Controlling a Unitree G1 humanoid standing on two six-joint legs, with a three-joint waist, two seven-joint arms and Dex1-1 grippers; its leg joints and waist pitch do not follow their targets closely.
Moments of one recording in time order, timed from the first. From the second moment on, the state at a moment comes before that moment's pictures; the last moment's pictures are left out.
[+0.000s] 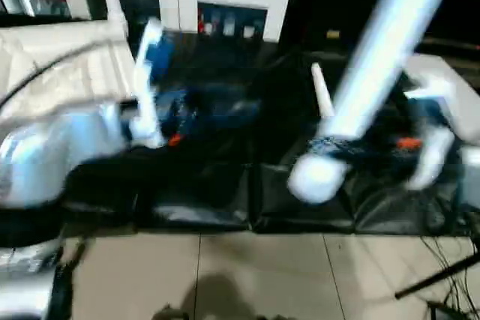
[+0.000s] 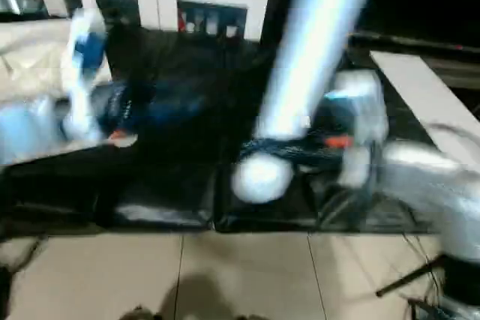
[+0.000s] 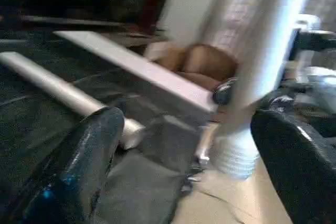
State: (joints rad) left arm -0.59 0.50 0.18 -0.25 -0.90 1.11 -0.64; right arm -0.31 -0.63 -0.27 -0.32 0.90 0.97 0.85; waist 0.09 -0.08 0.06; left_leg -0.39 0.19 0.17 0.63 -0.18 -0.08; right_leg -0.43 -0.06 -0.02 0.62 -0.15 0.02
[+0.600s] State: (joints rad) left arm -0.32 0.24 -0.02 -0.42 -0.31 0.64 -0.05; right arm -0.16 -0.16 -0.08 -0.38 0.36 0.60 0.14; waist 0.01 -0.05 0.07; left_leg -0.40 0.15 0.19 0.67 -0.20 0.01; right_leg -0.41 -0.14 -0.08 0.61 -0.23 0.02
